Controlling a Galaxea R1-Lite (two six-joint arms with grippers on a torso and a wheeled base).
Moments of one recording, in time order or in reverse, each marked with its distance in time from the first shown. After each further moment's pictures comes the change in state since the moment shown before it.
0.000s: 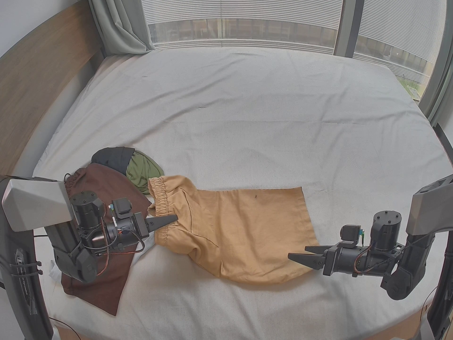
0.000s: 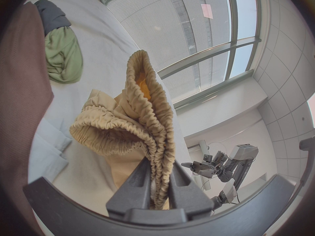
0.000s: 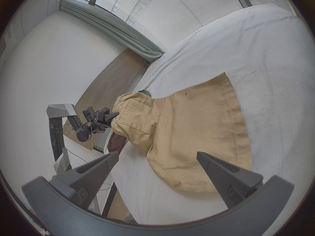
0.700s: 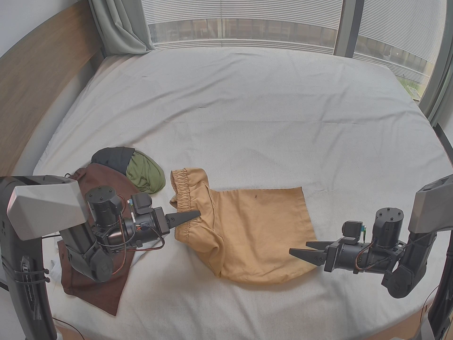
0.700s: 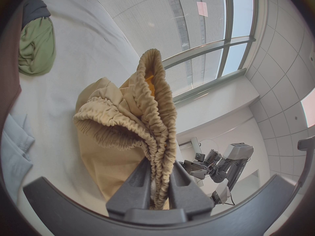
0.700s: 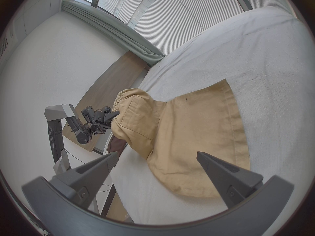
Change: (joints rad) left arm -0.123 0.007 -0.087 0.003 0.032 -0.070; right arm -0.007 -0.017 -0.011 -0.001 -0.001 0.001
